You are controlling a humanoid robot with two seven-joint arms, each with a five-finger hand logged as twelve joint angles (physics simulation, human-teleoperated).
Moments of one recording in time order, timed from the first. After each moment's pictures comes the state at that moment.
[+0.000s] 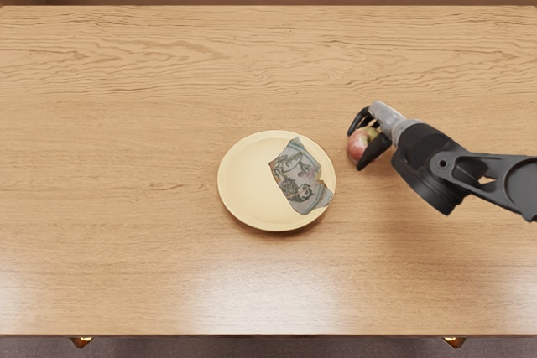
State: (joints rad) left arm 0.05 0.00 -0.13 -0.15 0.14 -0.31 0.30; right arm 1.09 -0.49 0.05 1.39 -0.84 -0.45 -0.61
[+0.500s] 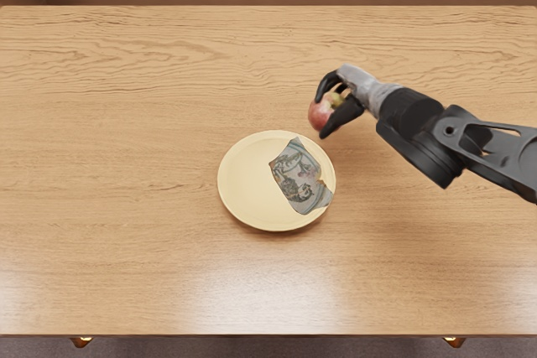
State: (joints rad) left arm 0.05 0.00 -0.13 -0.15 0.14 -0.31 0.30; right arm 1.11 -0.49 0.25 1.51 -0.82 -0.37 -0.61
